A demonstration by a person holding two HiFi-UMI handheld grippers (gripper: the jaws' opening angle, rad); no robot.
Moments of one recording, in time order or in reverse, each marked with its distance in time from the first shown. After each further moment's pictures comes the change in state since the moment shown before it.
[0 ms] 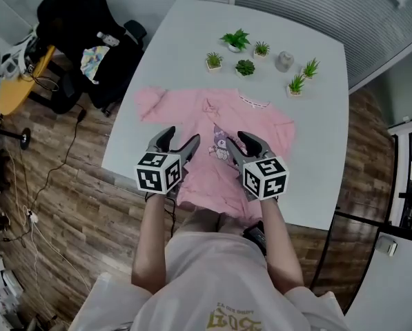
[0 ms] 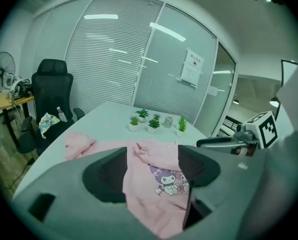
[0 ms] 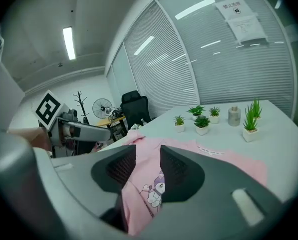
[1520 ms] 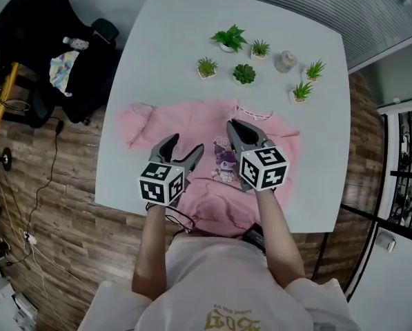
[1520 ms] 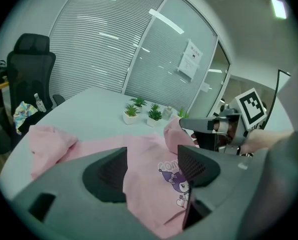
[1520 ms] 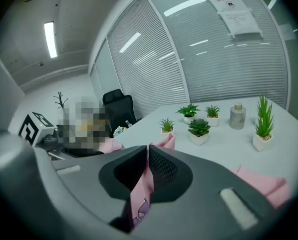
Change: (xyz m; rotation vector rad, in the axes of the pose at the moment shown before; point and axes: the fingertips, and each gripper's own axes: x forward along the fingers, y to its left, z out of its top) left arm 0.099 0.052 -0.006 0.002 0.111 -0.183; right arm 0.114 -0.067 0.041 0.073 -0.001 -0.144
